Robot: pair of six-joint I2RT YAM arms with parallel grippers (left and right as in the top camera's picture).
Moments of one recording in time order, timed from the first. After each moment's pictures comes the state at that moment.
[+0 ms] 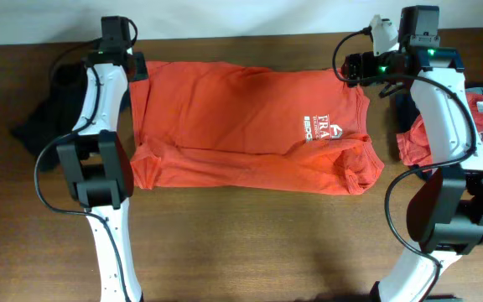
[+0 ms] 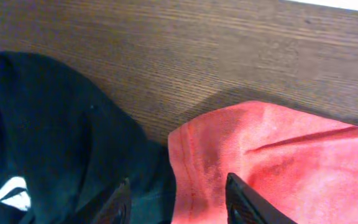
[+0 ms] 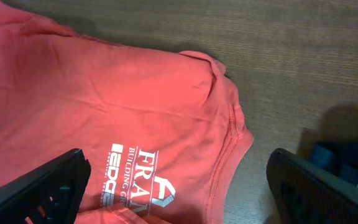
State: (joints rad) left arm 0.03 2.56 2.30 -0.72 -0.16 -0.13; right arm -0.10 1.99 1.82 -0.78 -0.25 -0.18
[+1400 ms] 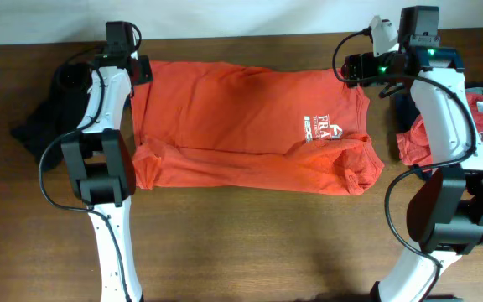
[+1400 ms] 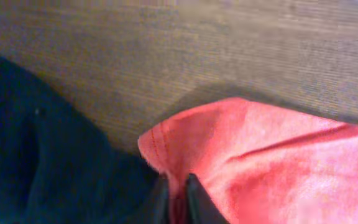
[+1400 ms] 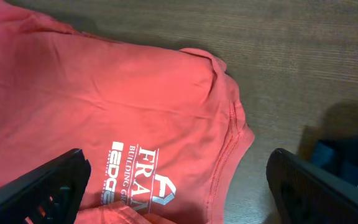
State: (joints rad) left arm 0.03 2.60 2.30 -0.67 -0.11 -0.13; right arm -0.10 1.99 1.82 -0.79 -0.25 -0.18
